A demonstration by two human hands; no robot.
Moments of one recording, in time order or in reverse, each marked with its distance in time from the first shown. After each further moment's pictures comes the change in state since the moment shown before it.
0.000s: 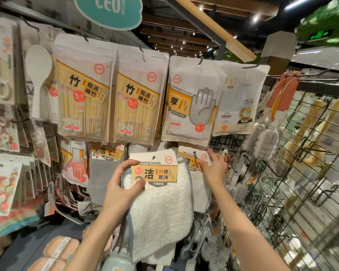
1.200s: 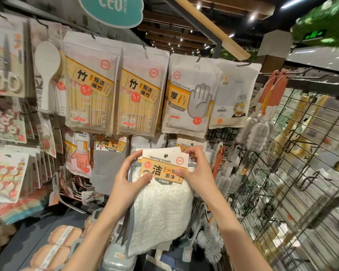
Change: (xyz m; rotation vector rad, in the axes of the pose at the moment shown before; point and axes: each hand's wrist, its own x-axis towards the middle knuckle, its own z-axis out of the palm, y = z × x) left_hand -0.026 0.011 -0.007 -0.025 -0.106 0.016; right_hand -0.123 -0.089 -0.058 0.334 -0.301 -0.267
